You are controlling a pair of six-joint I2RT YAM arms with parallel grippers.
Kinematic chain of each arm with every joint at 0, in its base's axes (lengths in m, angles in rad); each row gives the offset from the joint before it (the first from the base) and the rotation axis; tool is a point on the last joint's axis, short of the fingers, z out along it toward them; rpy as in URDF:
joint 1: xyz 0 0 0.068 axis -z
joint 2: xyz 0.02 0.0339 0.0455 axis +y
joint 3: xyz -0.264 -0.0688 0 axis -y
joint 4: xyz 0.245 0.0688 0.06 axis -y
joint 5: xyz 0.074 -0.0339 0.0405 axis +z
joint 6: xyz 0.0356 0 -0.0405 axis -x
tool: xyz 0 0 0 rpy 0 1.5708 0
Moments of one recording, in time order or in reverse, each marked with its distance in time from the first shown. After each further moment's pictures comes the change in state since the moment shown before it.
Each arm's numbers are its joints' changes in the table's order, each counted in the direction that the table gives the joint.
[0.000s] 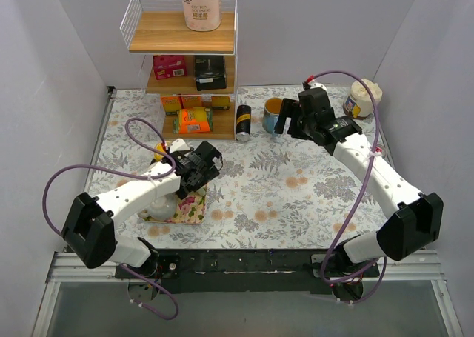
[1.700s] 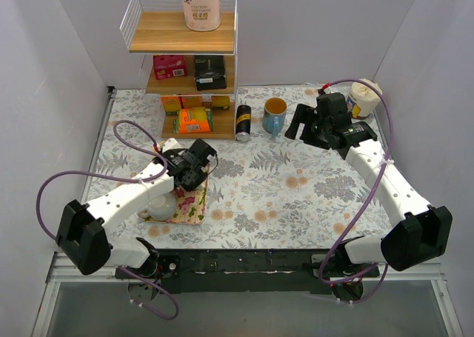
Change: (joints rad) left arm -0.016 -0.017 0.000 -0.041 -0.006 0.084; right arm 0.121 -0.093 -0.097 -0.064 0.142 -0.021
